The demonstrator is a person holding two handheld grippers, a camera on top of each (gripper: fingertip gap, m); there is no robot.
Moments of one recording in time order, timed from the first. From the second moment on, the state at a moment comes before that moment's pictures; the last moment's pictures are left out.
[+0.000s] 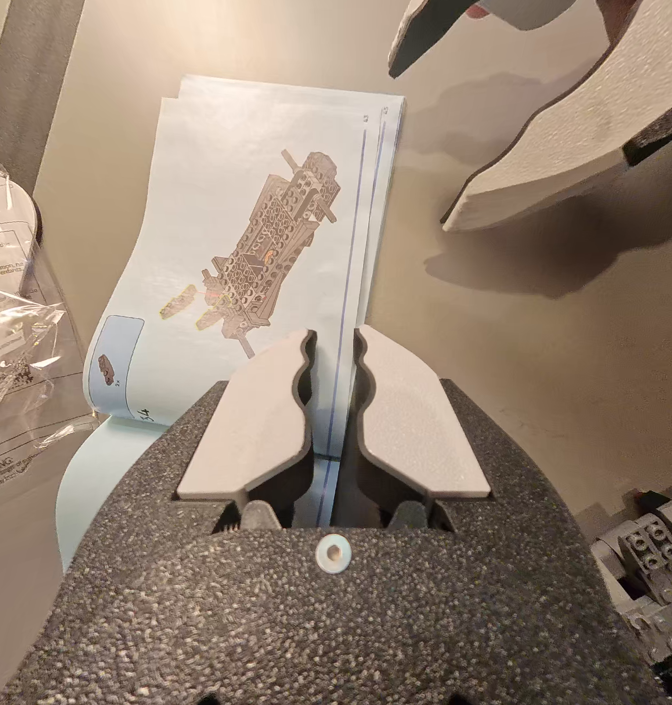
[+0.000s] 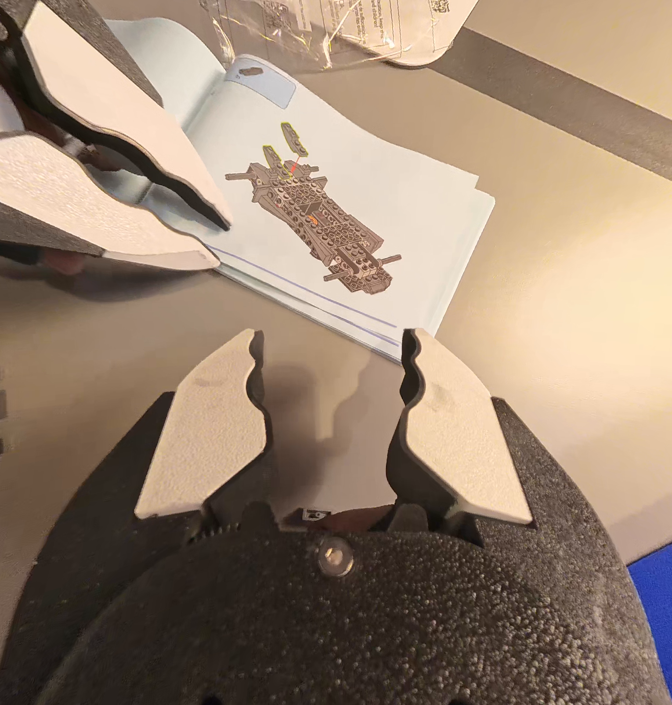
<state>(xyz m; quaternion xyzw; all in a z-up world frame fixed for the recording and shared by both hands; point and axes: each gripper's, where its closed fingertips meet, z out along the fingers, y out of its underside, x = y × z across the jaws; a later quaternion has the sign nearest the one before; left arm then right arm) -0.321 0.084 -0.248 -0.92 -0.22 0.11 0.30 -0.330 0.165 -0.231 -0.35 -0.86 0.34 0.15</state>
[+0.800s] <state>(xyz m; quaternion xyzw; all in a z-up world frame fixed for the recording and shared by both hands) -0.329 0.060 -0.232 -0.91 -0.26 0.15 0.27 -0.338 0.169 -0.241 -0.36 -0.86 0.32 0.18</state>
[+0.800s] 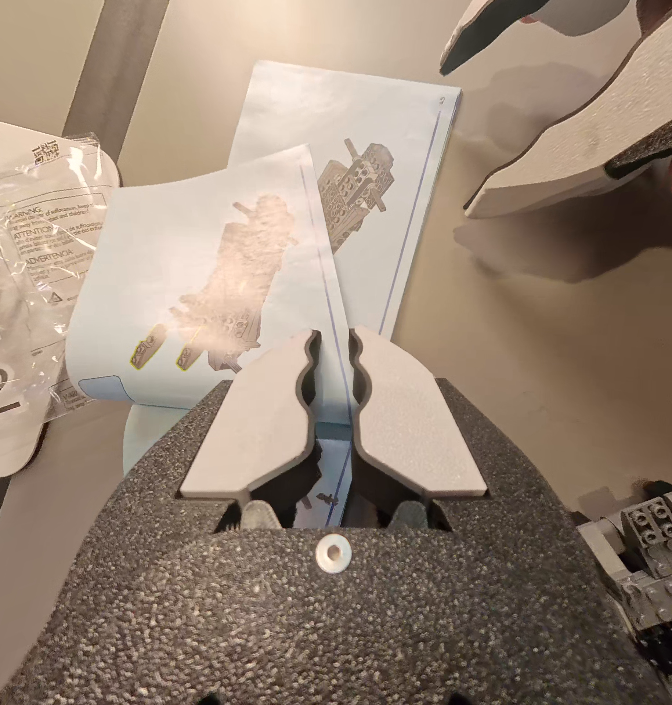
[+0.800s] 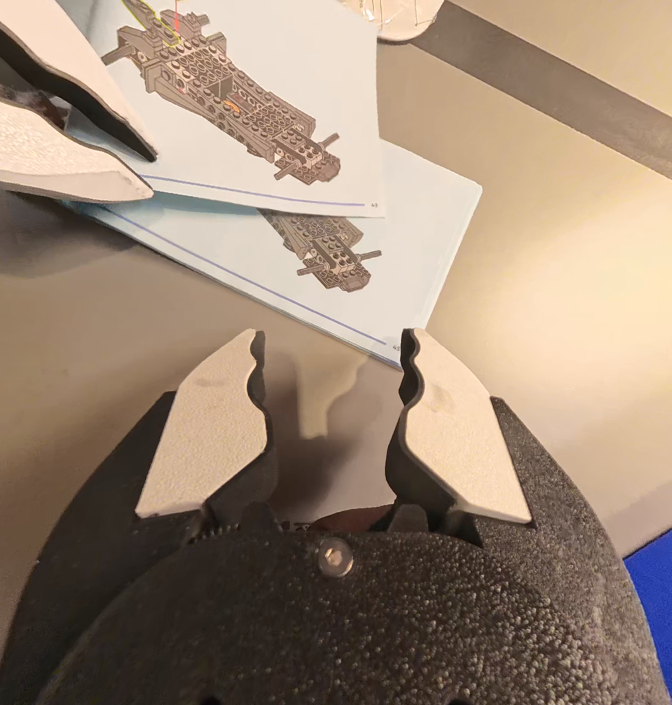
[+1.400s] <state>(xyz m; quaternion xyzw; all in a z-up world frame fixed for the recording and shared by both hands) -0.318 0.023 -0.203 -0.89 -0.31 0.19 0.29 -0.347 0.111 -0.230 -0.37 -0.82 0.38 0.21</state>
